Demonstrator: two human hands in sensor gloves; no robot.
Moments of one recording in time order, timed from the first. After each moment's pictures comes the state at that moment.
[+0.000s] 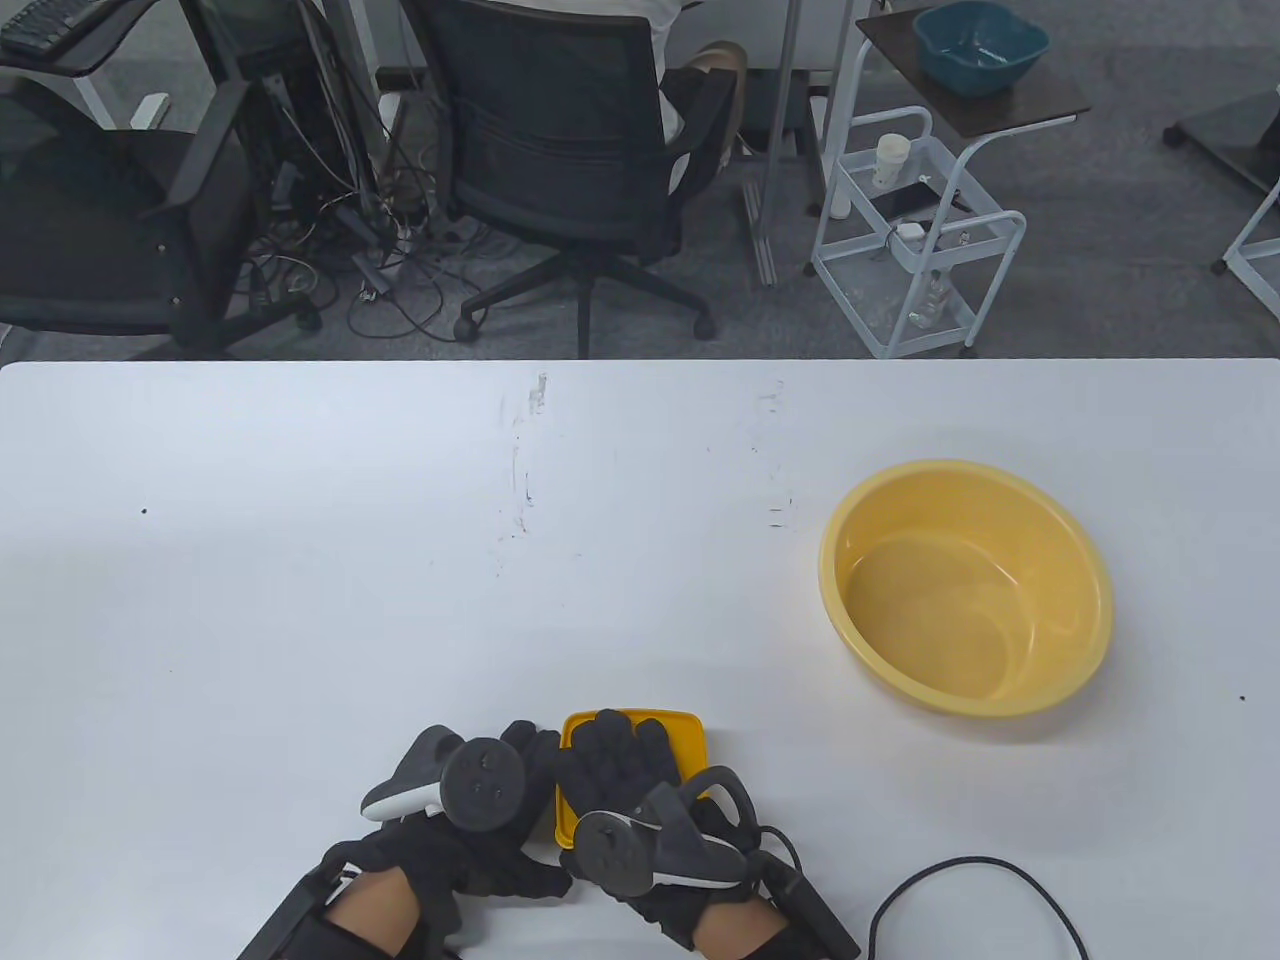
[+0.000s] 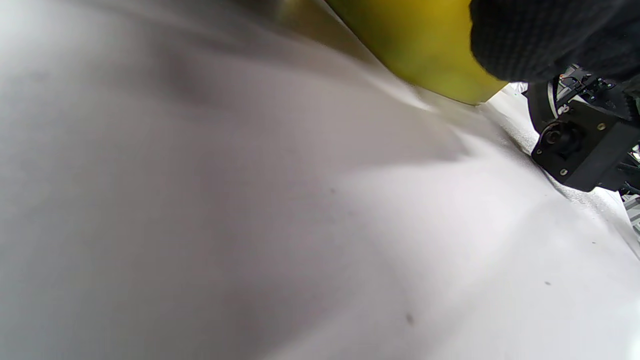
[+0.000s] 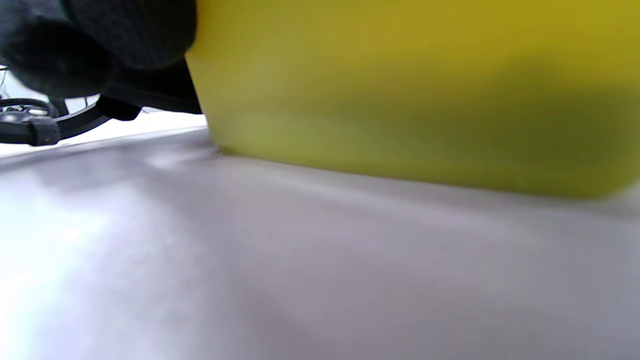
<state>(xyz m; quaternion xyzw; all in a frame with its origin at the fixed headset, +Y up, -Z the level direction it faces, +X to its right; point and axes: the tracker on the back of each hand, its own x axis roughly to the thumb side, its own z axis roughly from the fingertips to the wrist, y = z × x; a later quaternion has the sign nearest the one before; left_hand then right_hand) -0.182 -0.789 -0.217 -0.32 -0.33 0.17 0.87 -0.015 -0.758 -0.189 0.34 0.04 0.94 0.06</state>
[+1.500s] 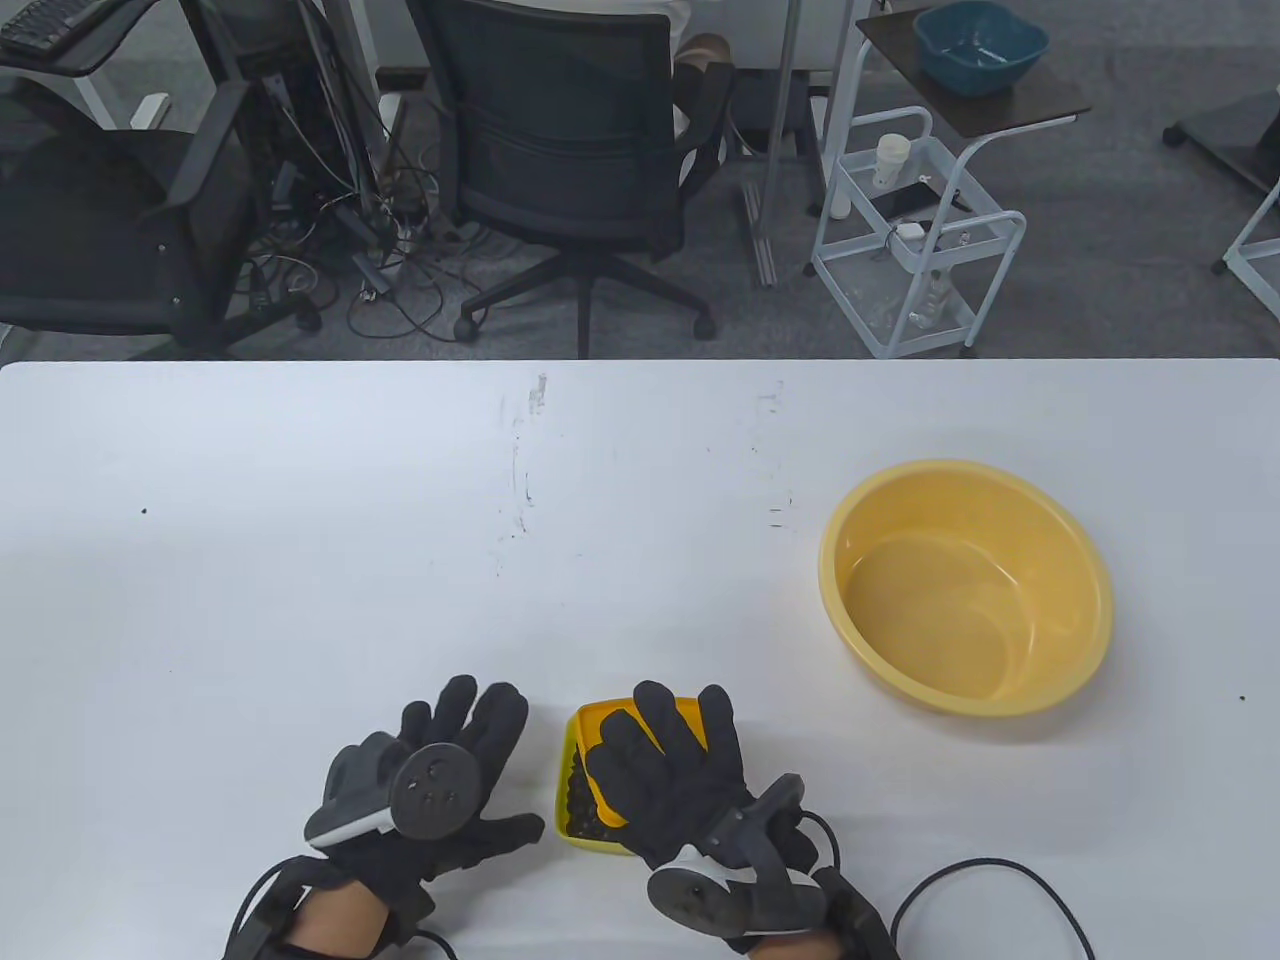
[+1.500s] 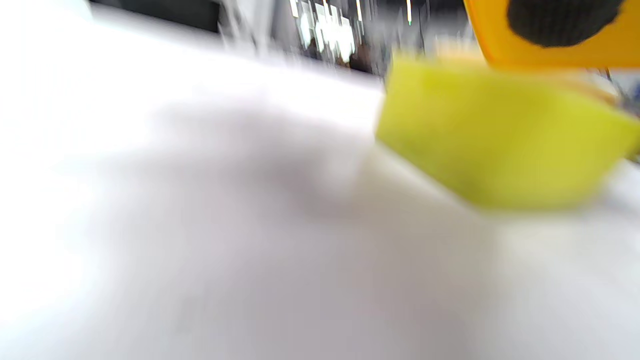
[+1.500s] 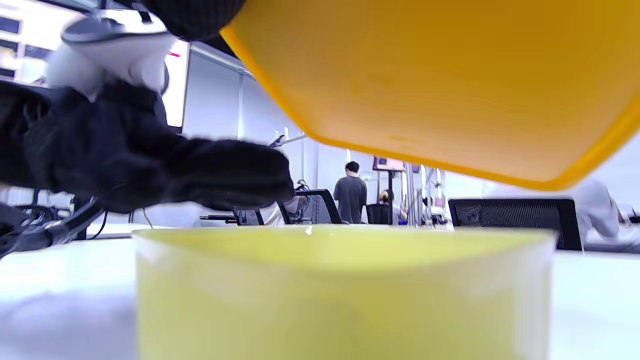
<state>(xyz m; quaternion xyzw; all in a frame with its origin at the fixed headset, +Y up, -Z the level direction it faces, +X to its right) -0.214 -0.729 -0.202 -0.03 -0.23 0.10 0.97 0.031 -0.702 -0.165 0.36 -0.20 0.91 0.09</state>
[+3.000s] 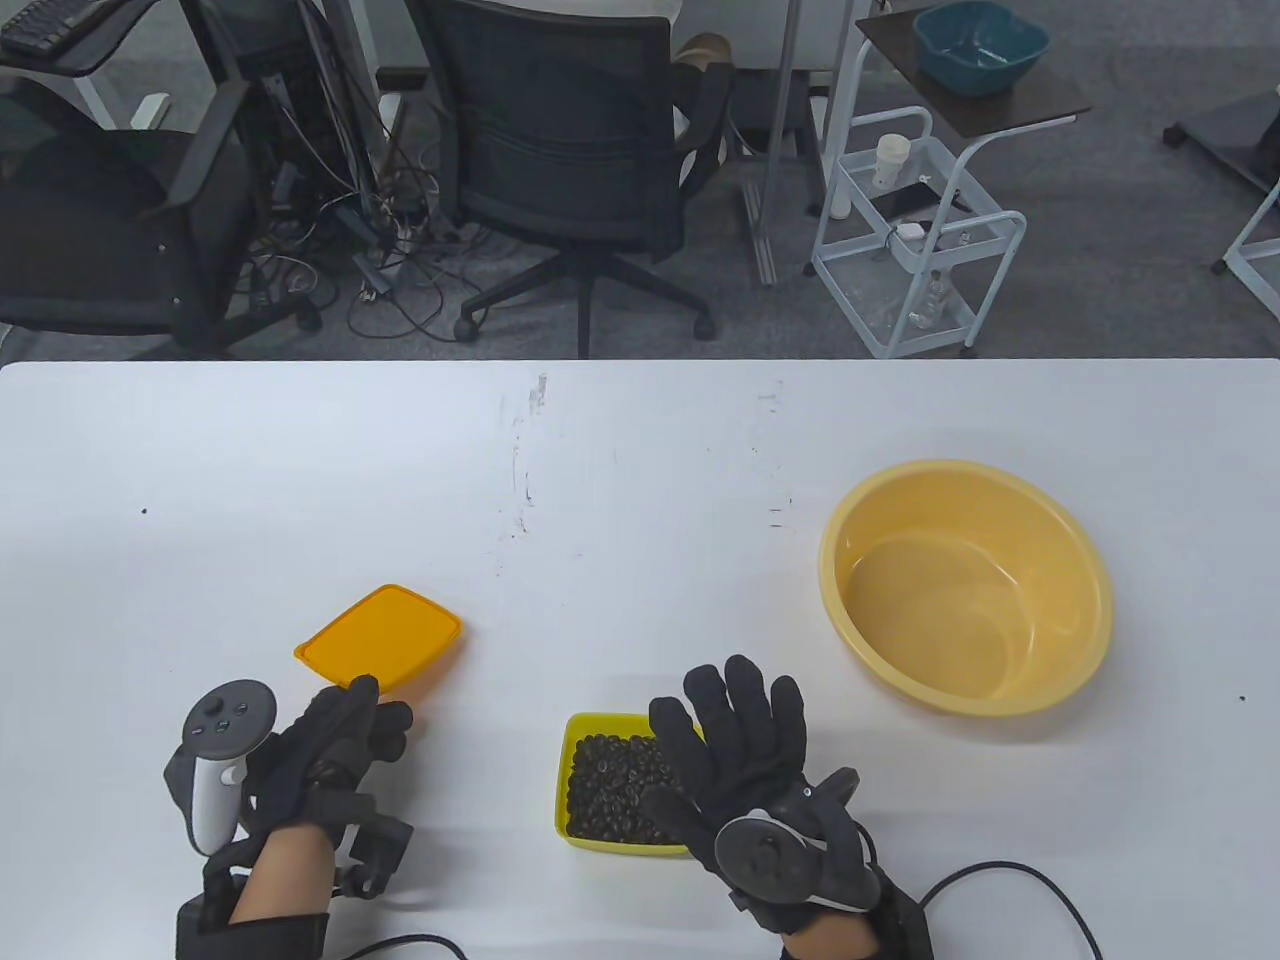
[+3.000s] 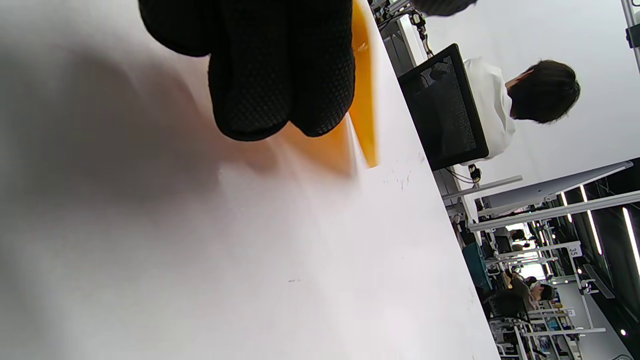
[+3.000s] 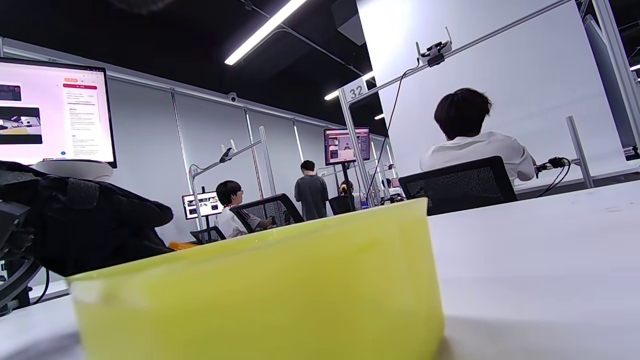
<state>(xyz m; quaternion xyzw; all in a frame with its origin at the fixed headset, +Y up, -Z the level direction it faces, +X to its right) -0.329 -0.760 -0.233 -0.13 0.16 0.53 0.82 0.073 -0.709 -0.183 0.27 -0.15 0.93 0.19</state>
